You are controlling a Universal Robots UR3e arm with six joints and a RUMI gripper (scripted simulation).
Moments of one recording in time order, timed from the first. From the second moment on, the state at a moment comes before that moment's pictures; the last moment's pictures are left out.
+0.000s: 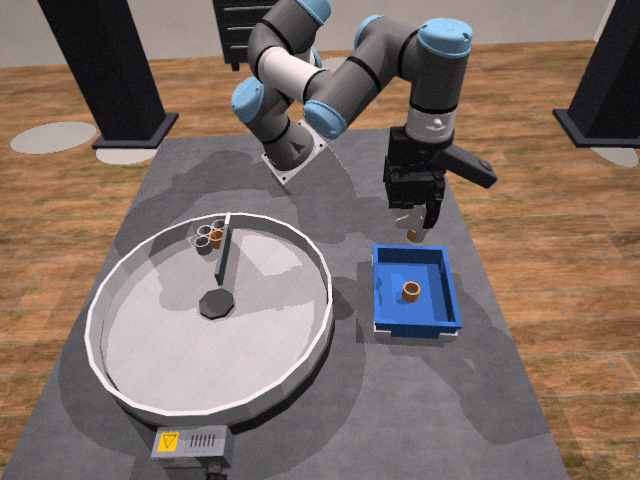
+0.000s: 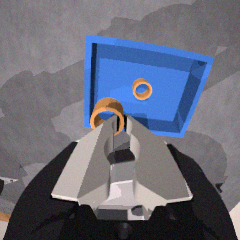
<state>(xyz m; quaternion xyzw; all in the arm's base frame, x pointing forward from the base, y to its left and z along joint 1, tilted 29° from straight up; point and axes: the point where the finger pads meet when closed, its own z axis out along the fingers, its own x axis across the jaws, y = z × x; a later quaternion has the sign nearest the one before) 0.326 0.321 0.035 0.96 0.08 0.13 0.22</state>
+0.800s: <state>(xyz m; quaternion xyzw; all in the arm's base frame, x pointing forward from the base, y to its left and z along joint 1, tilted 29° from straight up) 0.327 0.316 0.026 0.96 0.08 0.13 0.22</state>
